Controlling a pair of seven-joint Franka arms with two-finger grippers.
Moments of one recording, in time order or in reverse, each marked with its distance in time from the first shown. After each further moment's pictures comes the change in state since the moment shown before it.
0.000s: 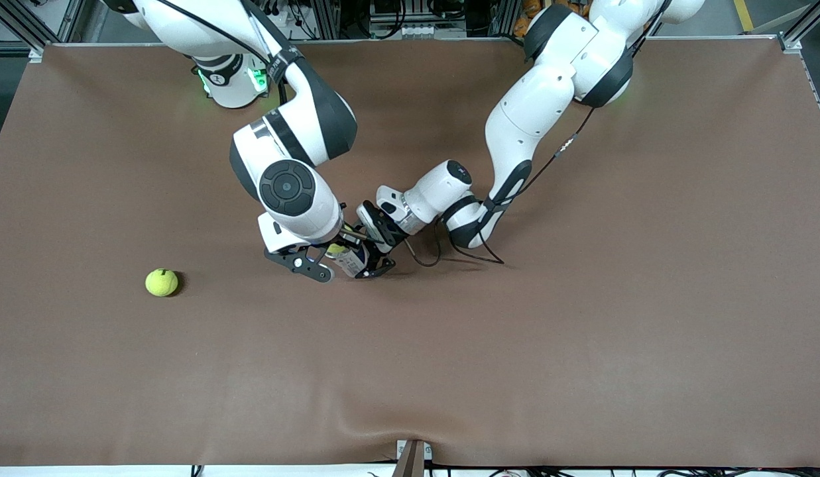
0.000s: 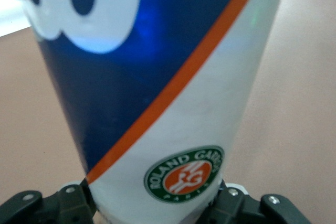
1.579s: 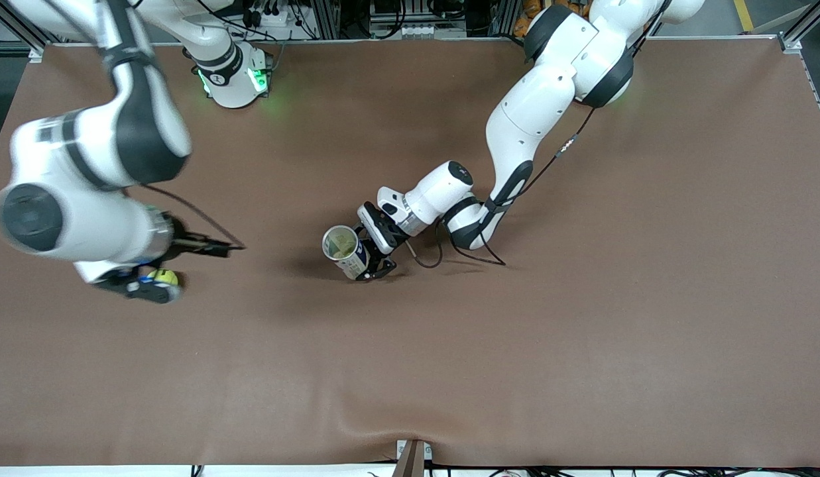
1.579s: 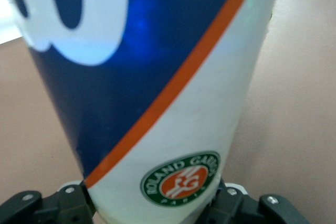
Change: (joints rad) left arm 0.001 0.000 0.007 0.008 -0.001 0.008 0.000; right arm -0.381 -0.130 -0.031 0.012 -0.008 -0.237 -0.587
